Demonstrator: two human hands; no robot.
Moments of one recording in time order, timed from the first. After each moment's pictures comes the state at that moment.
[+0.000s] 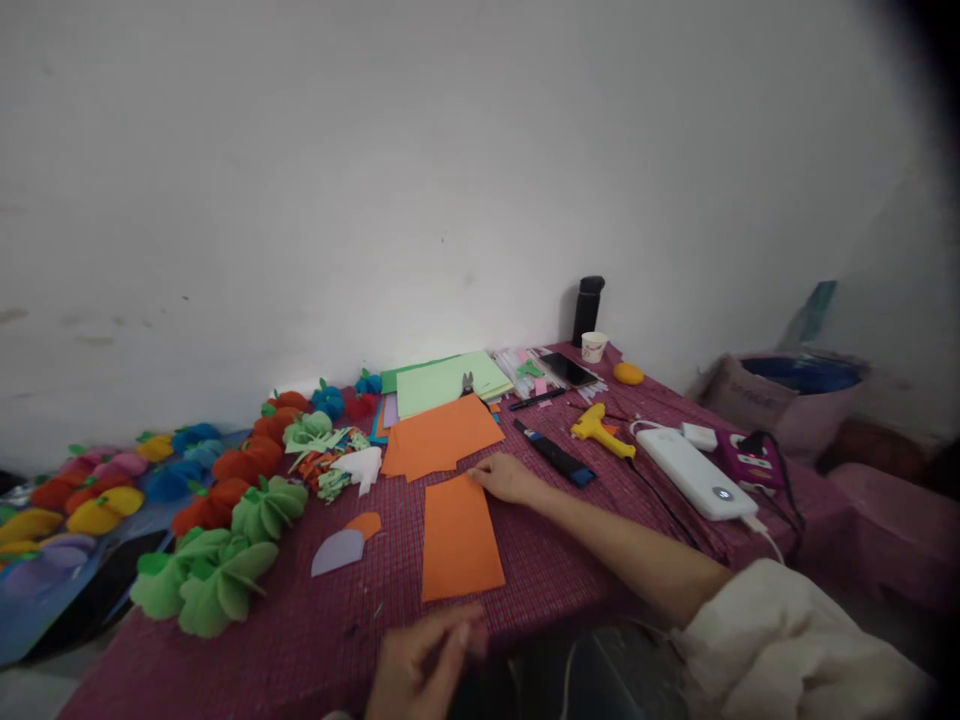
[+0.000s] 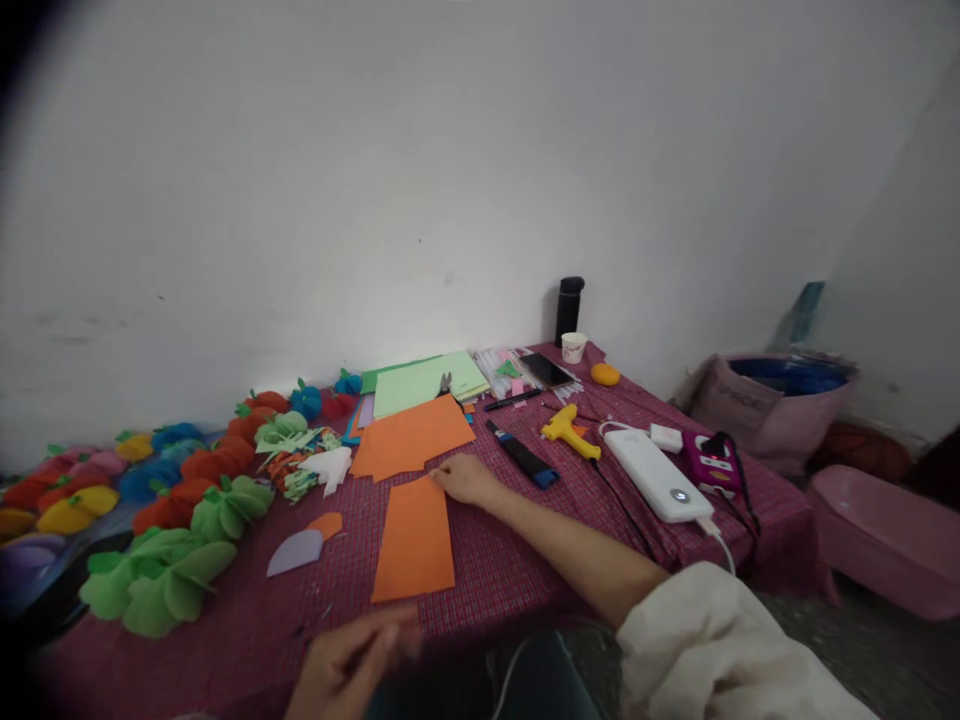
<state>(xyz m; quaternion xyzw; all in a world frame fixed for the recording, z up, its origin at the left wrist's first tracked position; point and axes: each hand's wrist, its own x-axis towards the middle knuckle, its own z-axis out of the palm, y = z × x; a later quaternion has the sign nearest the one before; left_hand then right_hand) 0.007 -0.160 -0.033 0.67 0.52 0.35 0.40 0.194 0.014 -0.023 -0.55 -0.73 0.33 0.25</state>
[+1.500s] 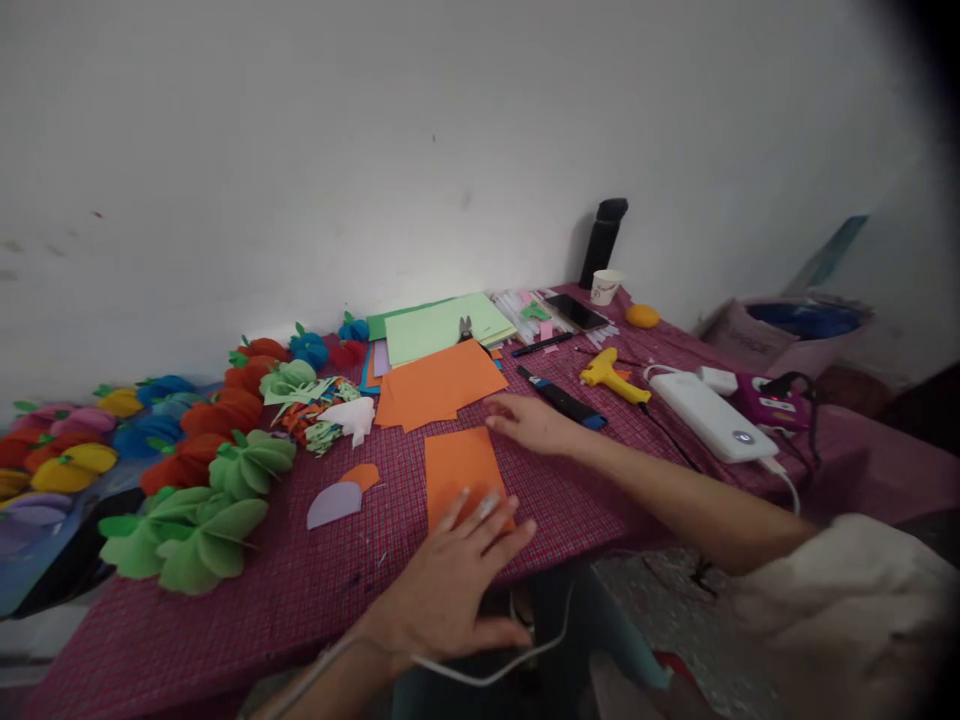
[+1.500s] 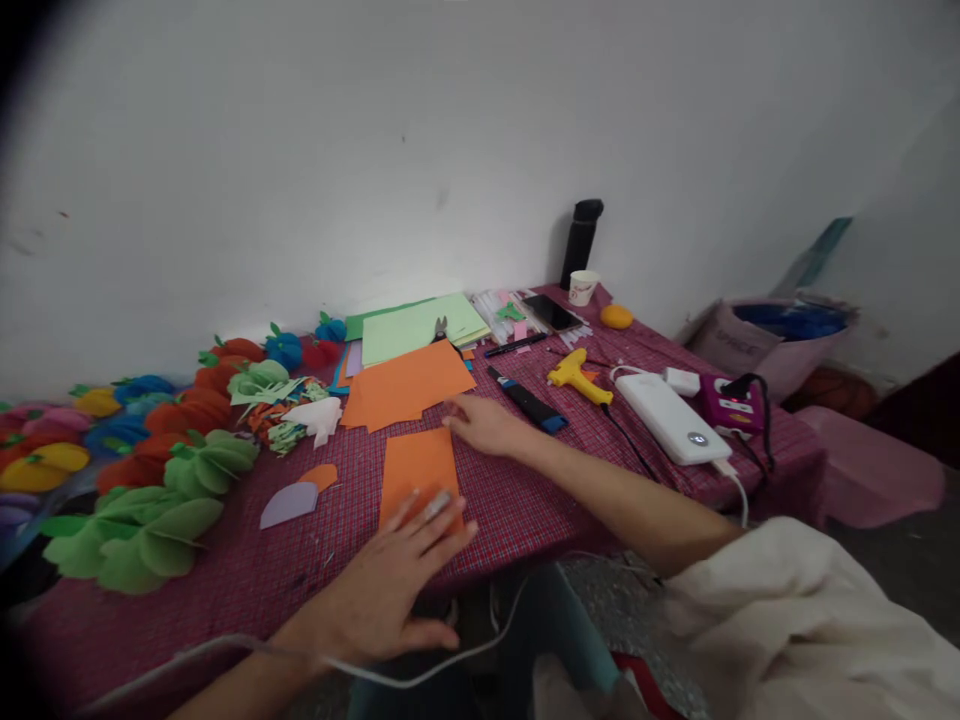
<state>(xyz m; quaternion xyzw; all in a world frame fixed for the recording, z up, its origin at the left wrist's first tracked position) 0.010 -0.103 -0.012 0.95 0.24 0.05 0.18 0.219 0.004 -0.015 -0.53 -0.80 0.21 0.20</state>
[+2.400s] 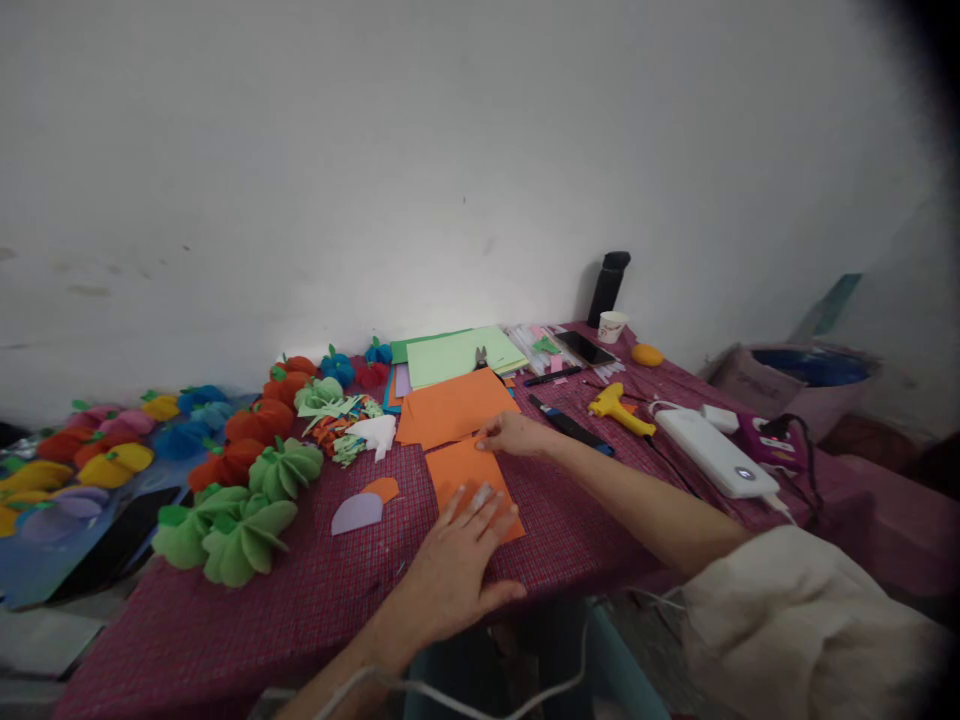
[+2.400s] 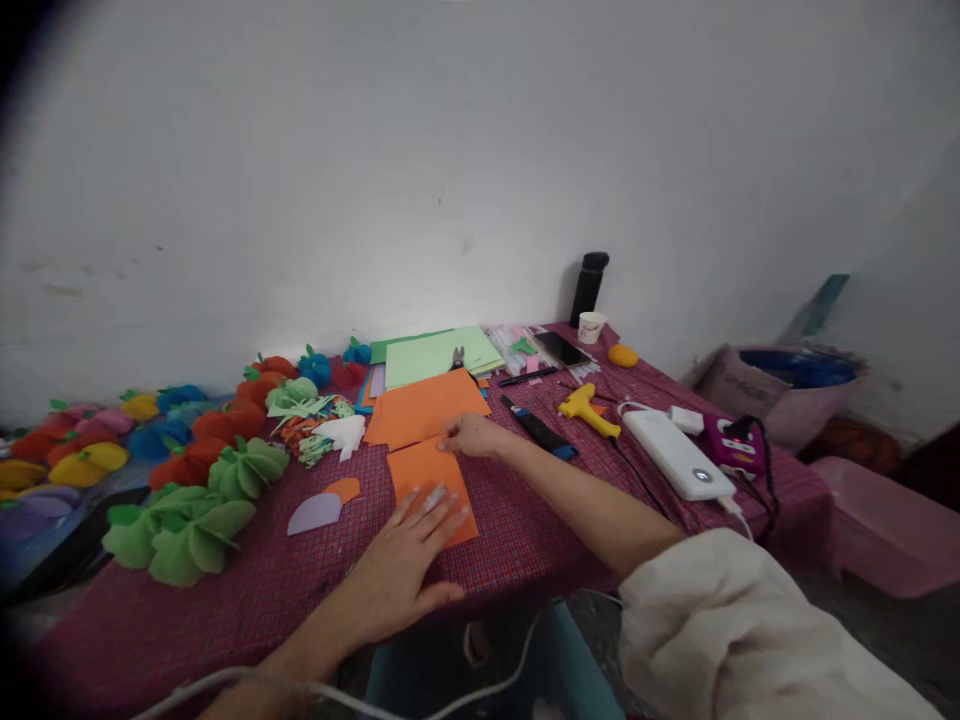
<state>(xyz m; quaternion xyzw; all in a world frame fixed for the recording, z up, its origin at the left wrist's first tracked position) 0.001 -0.099 -0.017 0.93 0.33 0.10 0.09 0.185 0.044 -0.023 -0.50 -0.77 0.35 0.19</state>
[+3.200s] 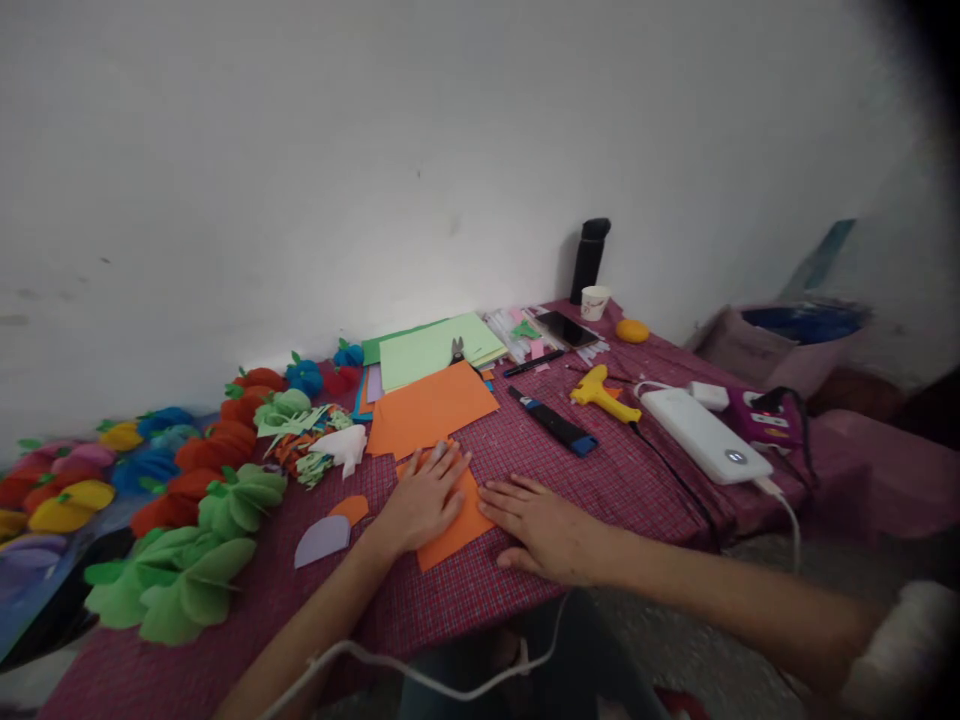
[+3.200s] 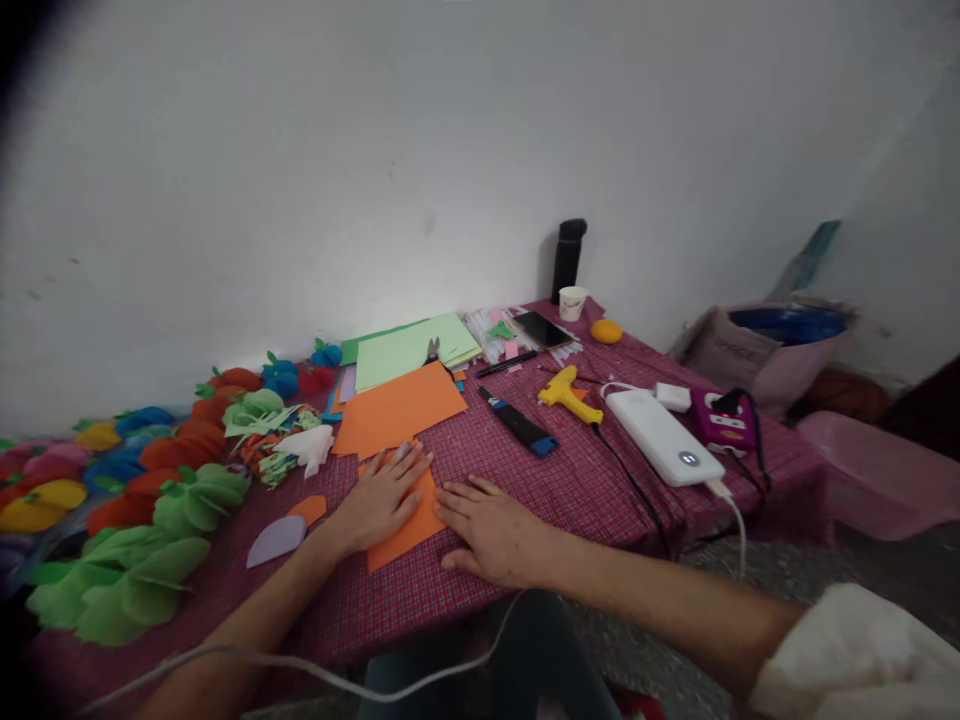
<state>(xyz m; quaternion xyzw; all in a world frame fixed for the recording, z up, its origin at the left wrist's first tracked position) 0.007 -0.002 -0.045 0.93 0.37 0.03 -0.02 0.233 -0.076 -0.036 -0.37 -0.91 0.15 0.11</state>
